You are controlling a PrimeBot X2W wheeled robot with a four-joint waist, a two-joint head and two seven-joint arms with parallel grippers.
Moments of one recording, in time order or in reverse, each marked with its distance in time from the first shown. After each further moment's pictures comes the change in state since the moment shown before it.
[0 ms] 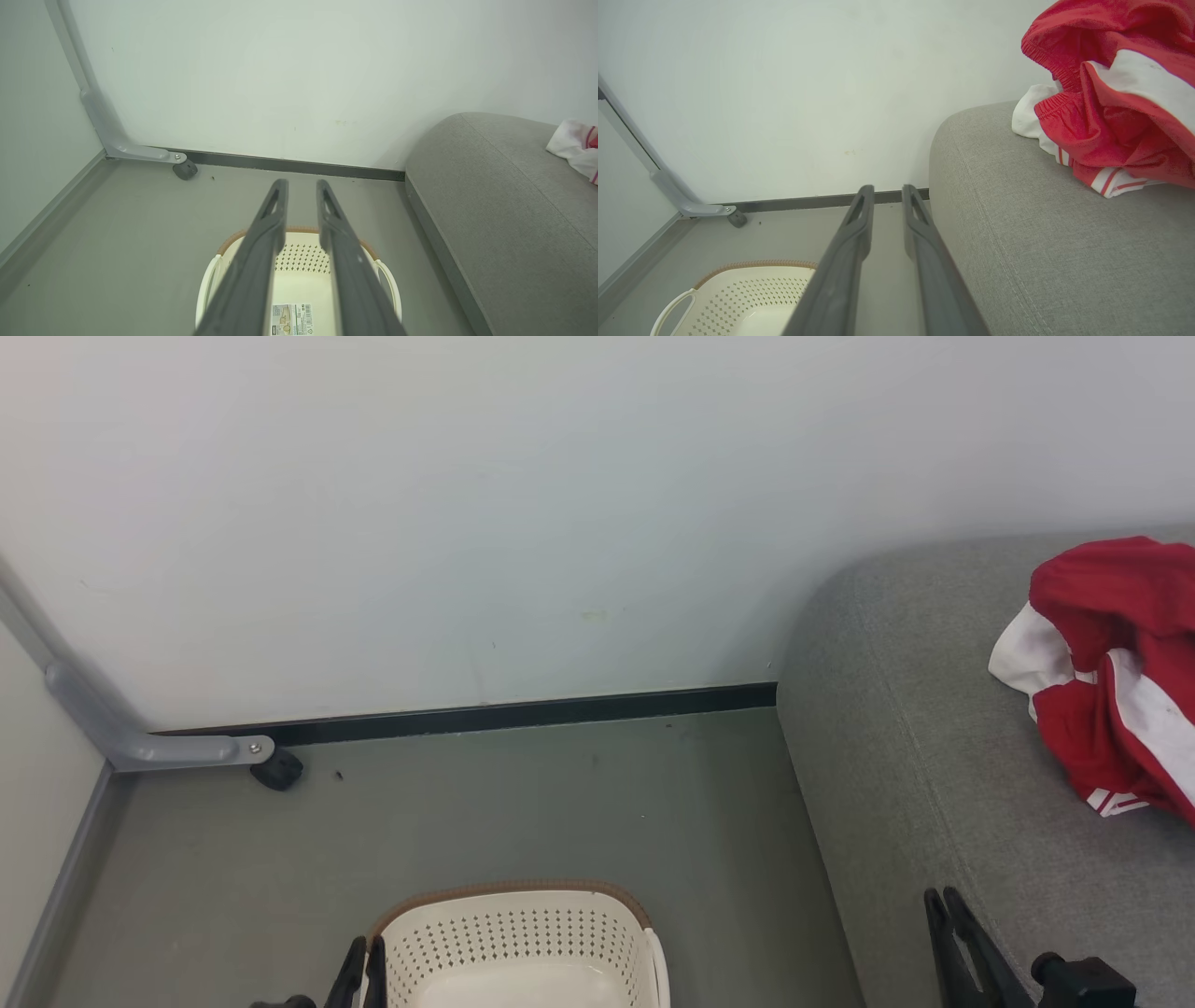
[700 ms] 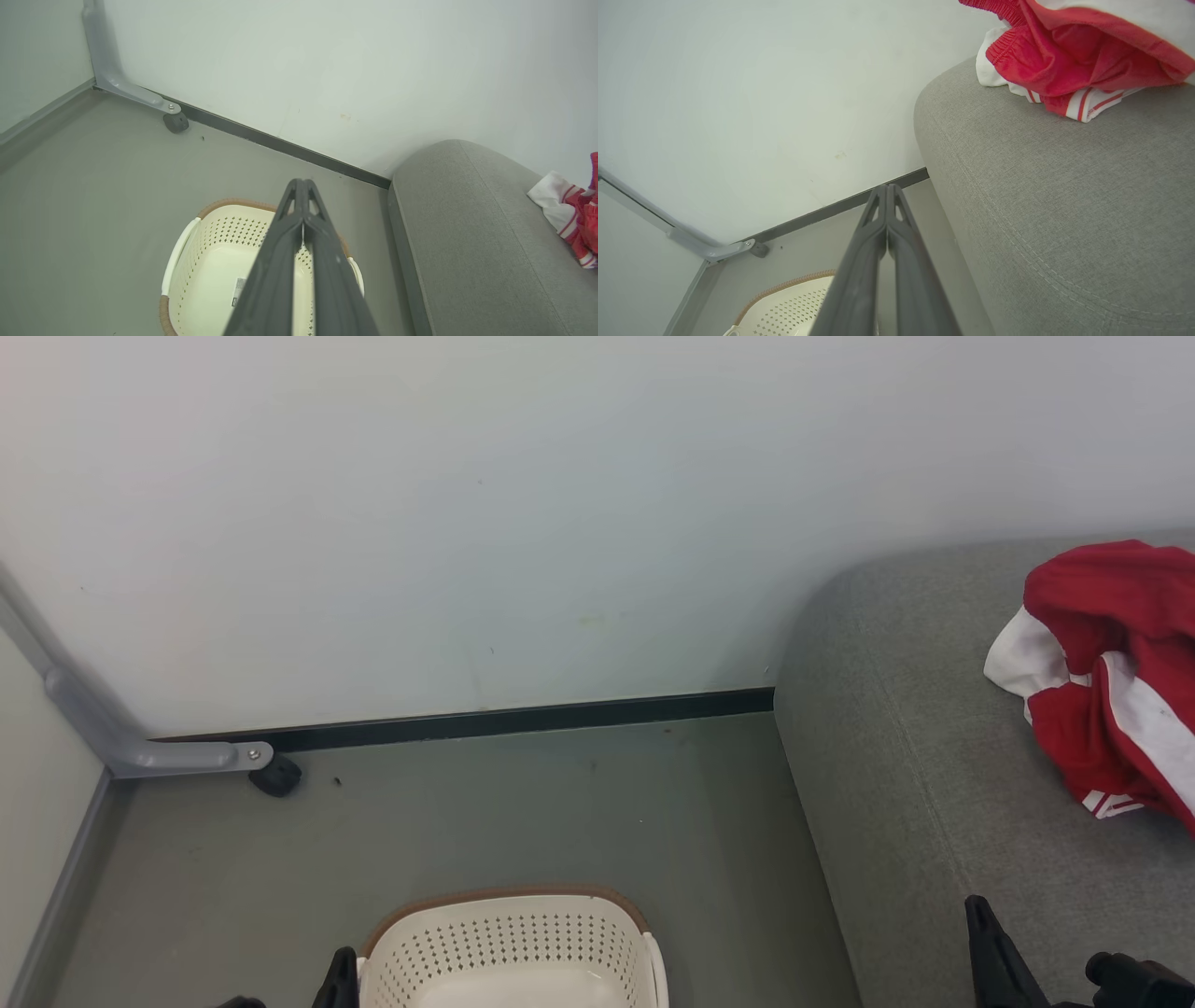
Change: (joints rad) left arm 0.014 -0.017 0.071 0.017 -0.212 -0.045 0.067; right arm 0.015 0.029 -0.067 0.023 0.240 0.015 0.074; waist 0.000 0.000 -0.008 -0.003
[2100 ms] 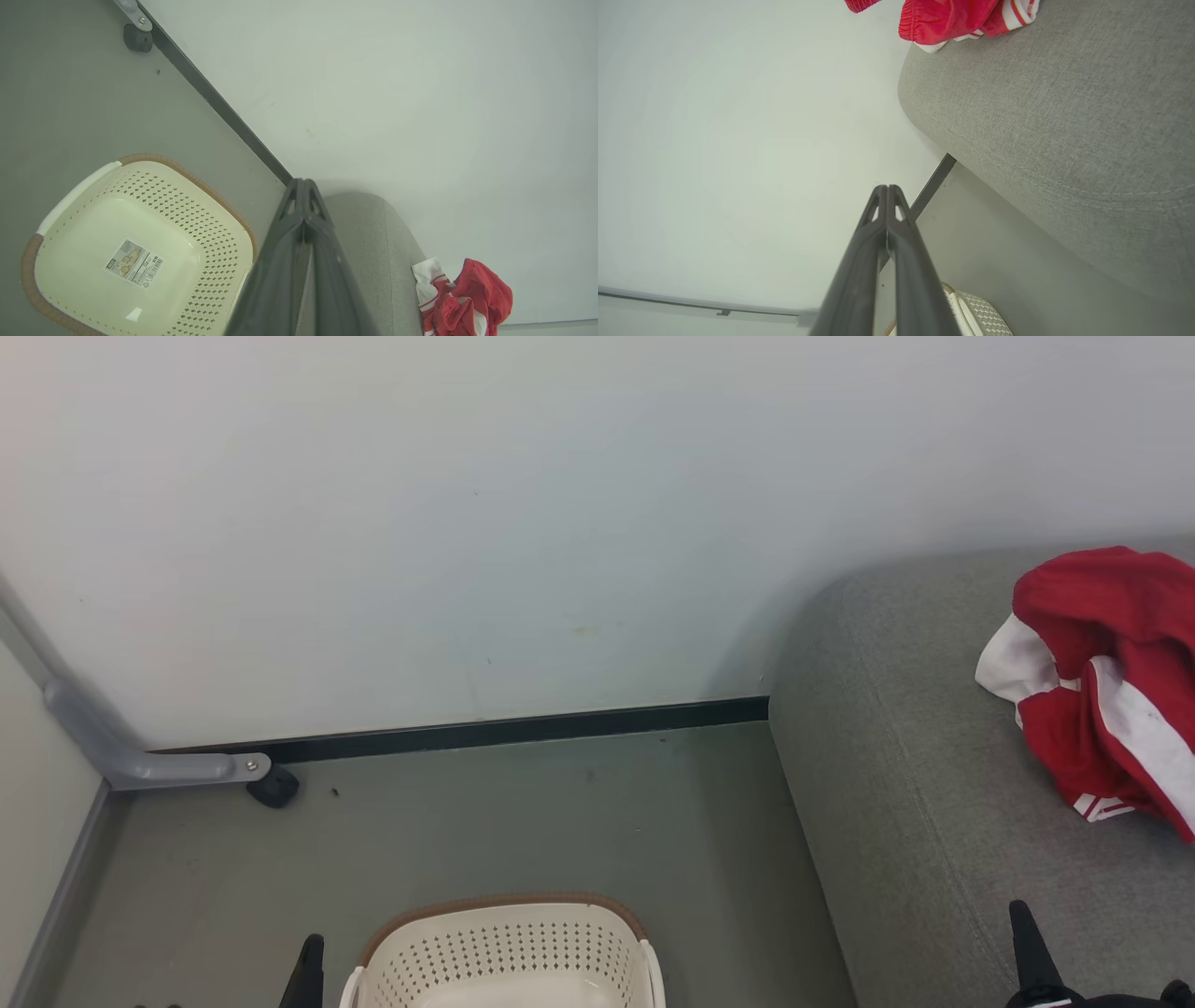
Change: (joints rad) left arm -0.024 -0.035 0.155 0.001 -0.484 -0.106 0.131; right arm -0.008 0.051 -0.147 -0.001 0.564 0.048 0.151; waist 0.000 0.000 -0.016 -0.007
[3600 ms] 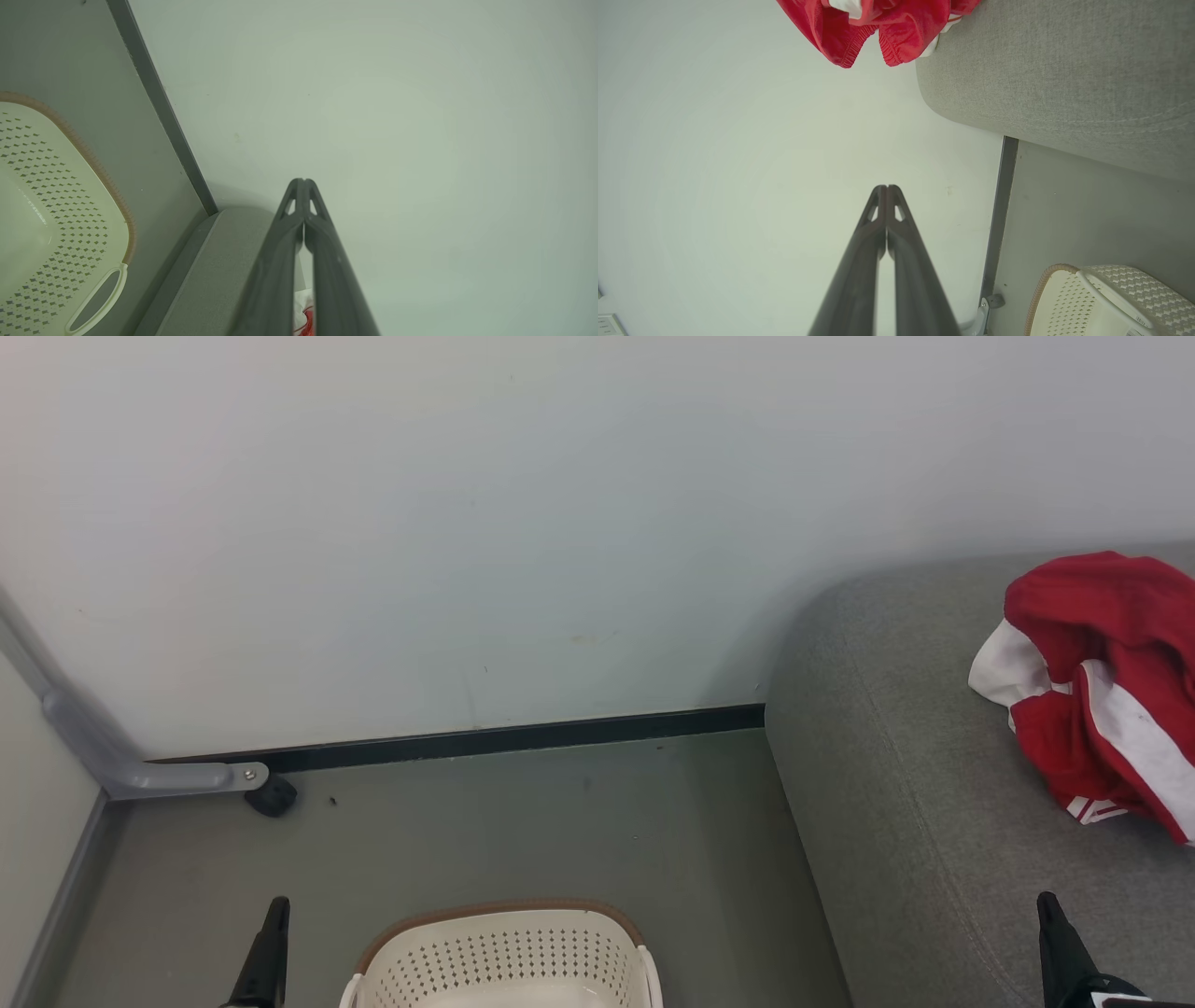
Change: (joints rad) left arm -0.039 -0.031 0.132 0.000 -0.429 -0.095 0.110; right arm -0.017 0.045 -0.125 -0.005 0.491 0.044 0.127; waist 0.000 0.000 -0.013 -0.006
